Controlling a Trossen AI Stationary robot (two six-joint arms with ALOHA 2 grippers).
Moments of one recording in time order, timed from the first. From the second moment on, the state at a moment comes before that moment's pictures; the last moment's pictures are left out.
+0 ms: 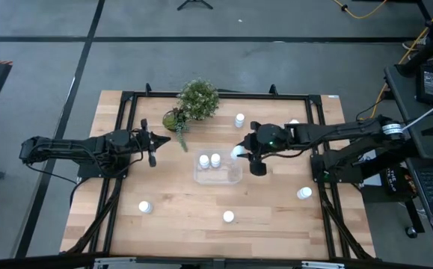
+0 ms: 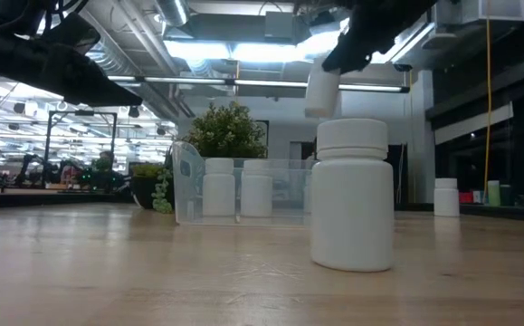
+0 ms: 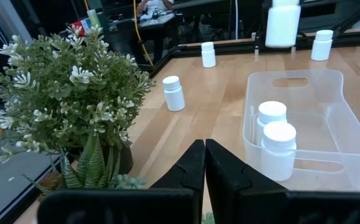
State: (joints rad) left arm 0.09 0.35 0.14 0.00 -0.28 0.09; right arm 0.02 1.34 1.01 -0.37 0.07 -0.04
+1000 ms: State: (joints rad) left arm 0.09 0.35 0.14 0.00 -0.19 0.12; right arm 0.02 1.68 1.01 -0.19 0.04 -0.06
